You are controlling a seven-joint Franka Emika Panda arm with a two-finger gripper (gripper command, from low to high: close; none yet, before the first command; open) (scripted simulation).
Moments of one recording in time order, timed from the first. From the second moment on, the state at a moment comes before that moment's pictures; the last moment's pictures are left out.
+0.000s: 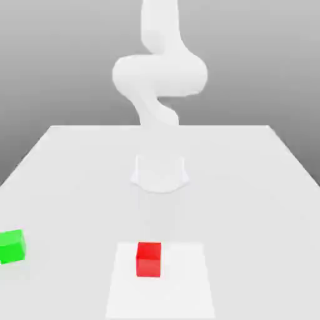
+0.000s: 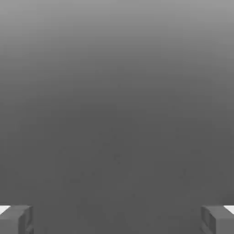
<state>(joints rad) -0.01 -0.72 0.01 -2.35 -0.01 2.35 0.81</state>
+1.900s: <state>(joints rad) -0.57 0.27 -0.22 -2.50 0.15 2.76 1.02</state>
